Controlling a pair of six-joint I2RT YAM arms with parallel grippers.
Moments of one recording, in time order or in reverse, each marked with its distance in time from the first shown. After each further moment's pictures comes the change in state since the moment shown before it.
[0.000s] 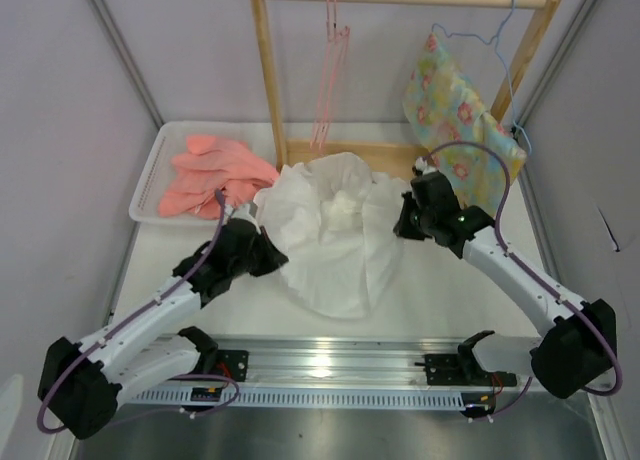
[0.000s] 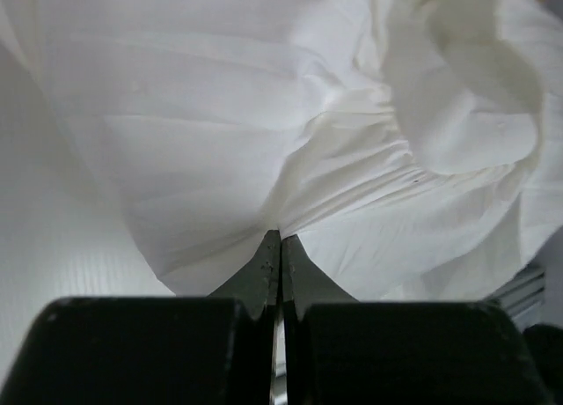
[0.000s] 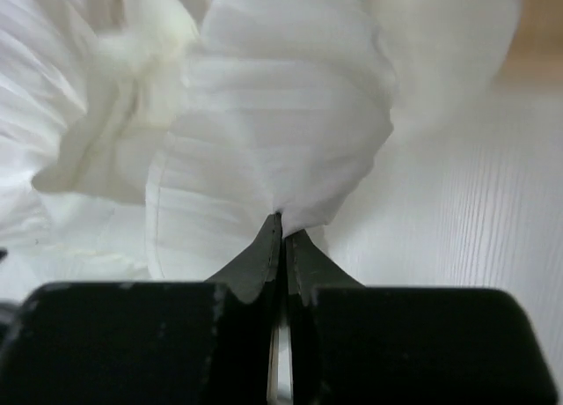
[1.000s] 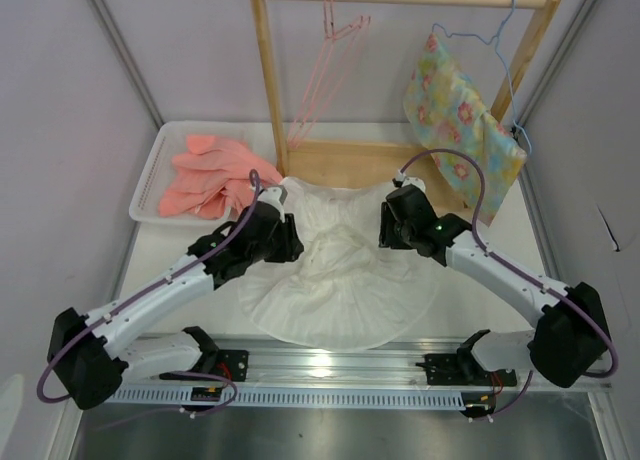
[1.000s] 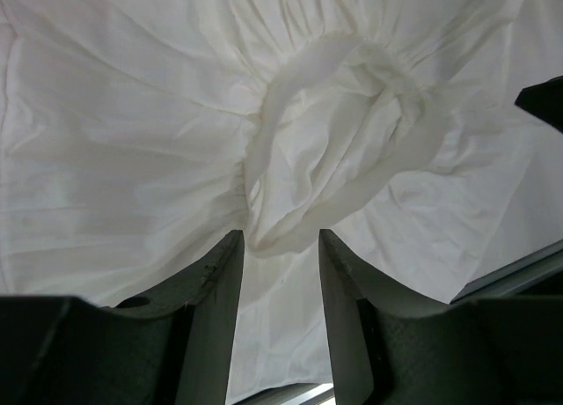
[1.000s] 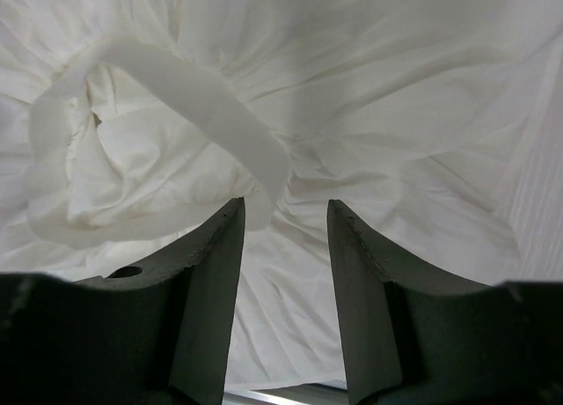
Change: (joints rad) left arm -0.152 0.140 0.132 -0.098 -0.088 0.189; right arm 0.146 0.004 -0.204 0.060 0.130 0.048
